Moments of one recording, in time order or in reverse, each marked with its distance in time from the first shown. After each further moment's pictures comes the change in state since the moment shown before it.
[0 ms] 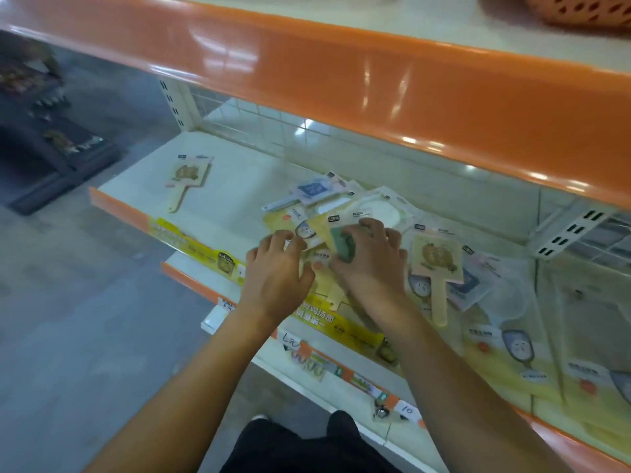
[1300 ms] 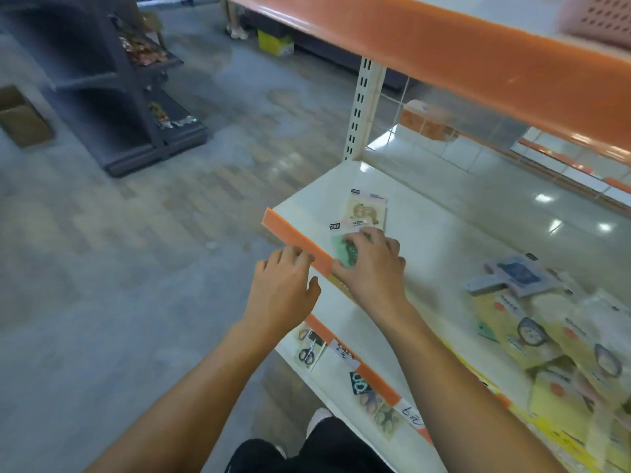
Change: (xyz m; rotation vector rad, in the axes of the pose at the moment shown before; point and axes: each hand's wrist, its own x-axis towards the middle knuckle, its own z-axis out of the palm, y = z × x) left_hand 0.024 -0.347 -0.082 0.059 -0.006 -0.191; right_hand 0.091 -0.324 0.183 -0.100 -0.070 -0.239
